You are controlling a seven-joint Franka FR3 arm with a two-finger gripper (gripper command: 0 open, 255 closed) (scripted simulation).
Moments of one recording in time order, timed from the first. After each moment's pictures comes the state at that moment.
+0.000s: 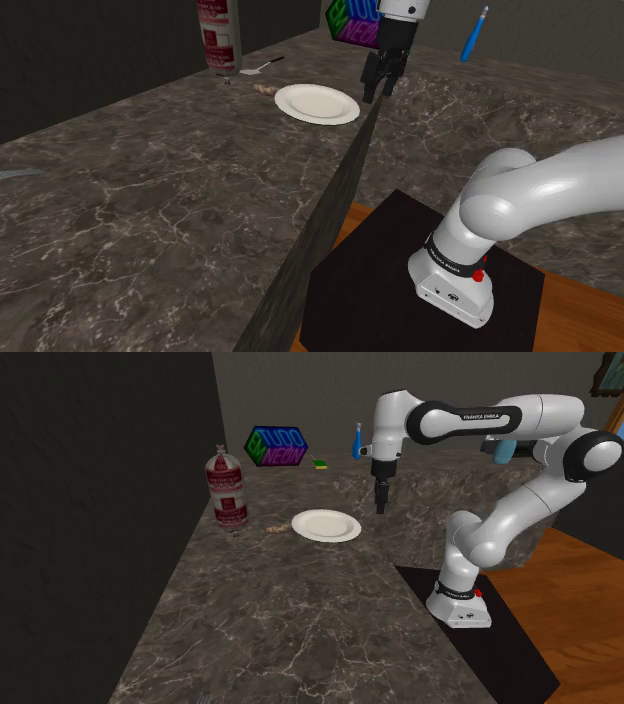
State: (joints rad) arm 0.02 -0.77 -0.05 -2.40 0.04 1.61 -0.02
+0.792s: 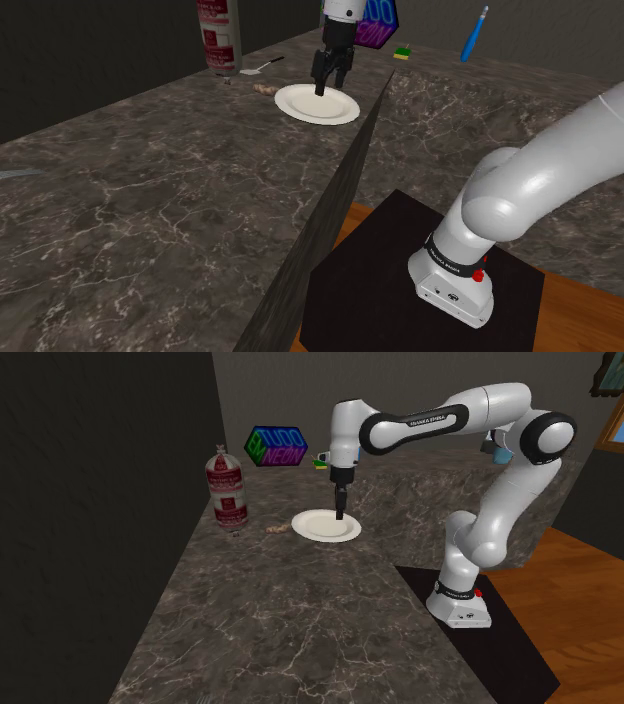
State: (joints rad) arm 0.07 -0.39 -0.04 -2.18 0.03 1.81 -0.09
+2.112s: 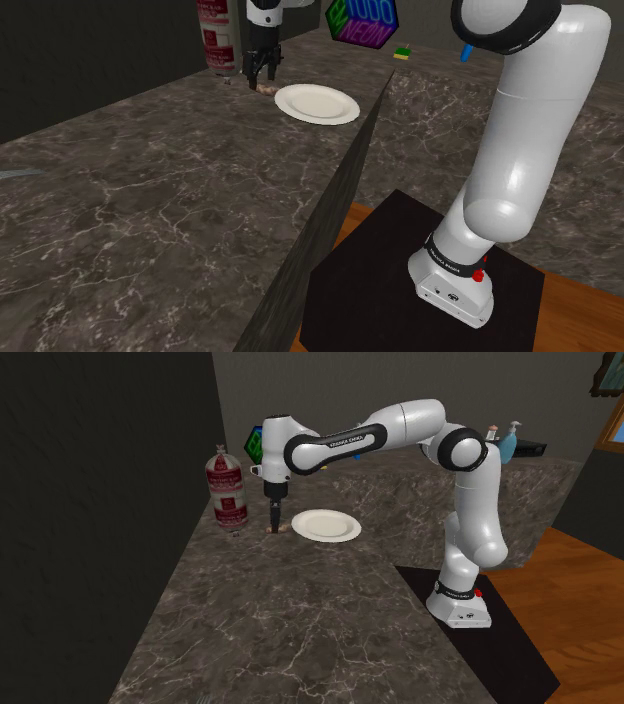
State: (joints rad) arm 0.11 0.23 0.00 -1.58 0.01 1.90 -0.18
